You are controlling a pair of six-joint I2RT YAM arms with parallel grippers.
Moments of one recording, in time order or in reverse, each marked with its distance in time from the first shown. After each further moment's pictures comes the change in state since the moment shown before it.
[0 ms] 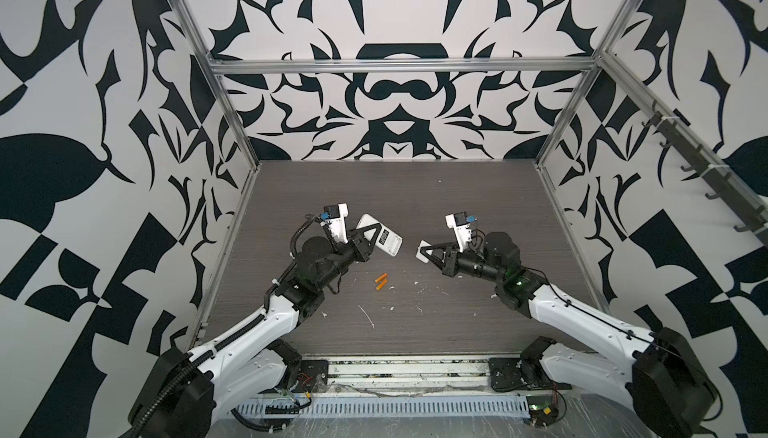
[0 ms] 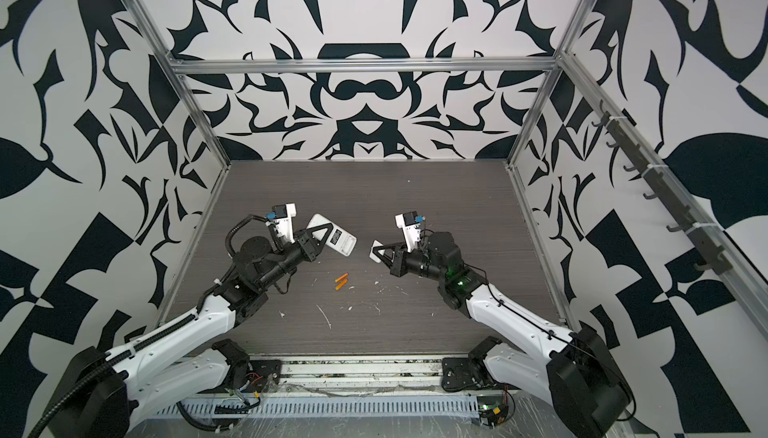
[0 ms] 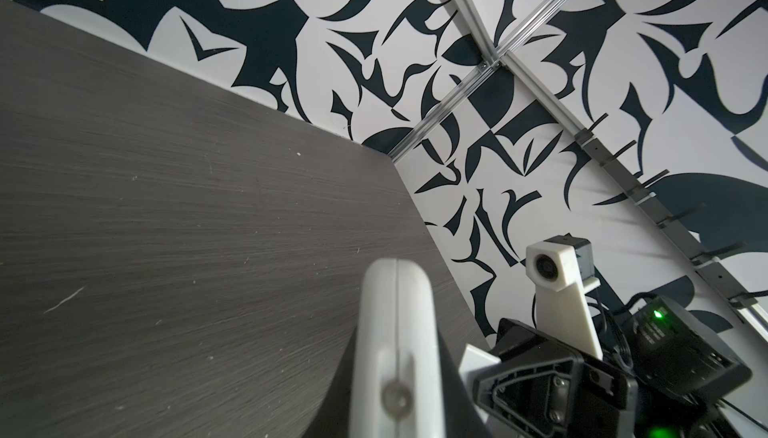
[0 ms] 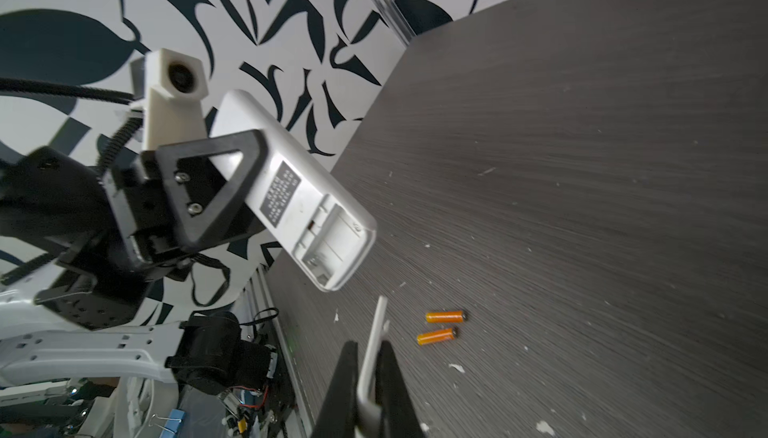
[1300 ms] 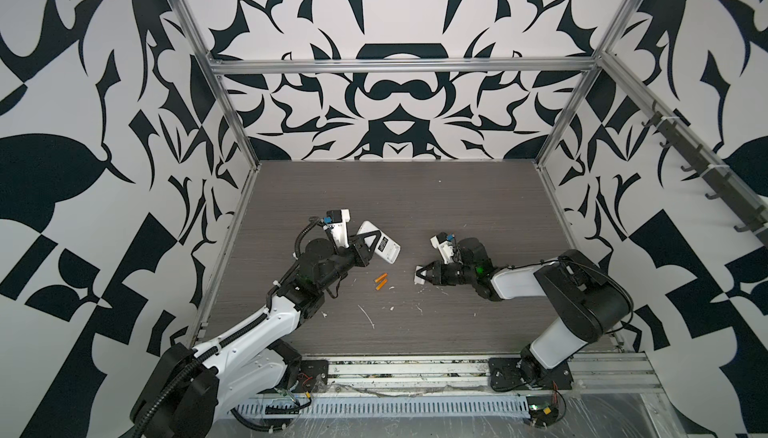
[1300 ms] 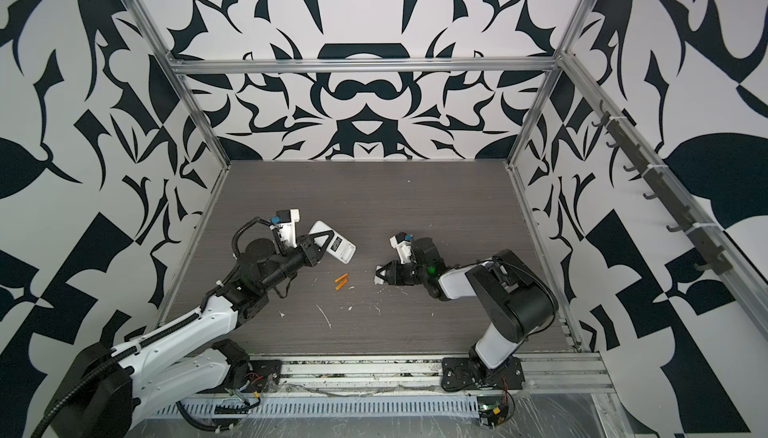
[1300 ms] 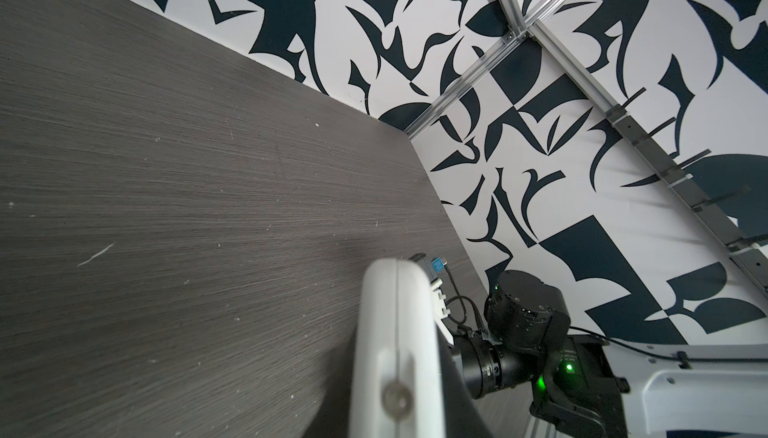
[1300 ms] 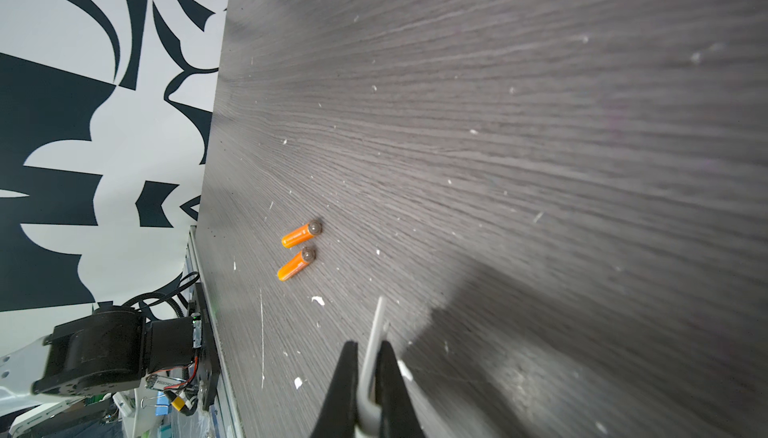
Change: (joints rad) left arm 0.010 0.018 -0.033 -0.015 0.021 0.008; right arm -0.061 0.552 -0.038 0.205 -0.119 0.032
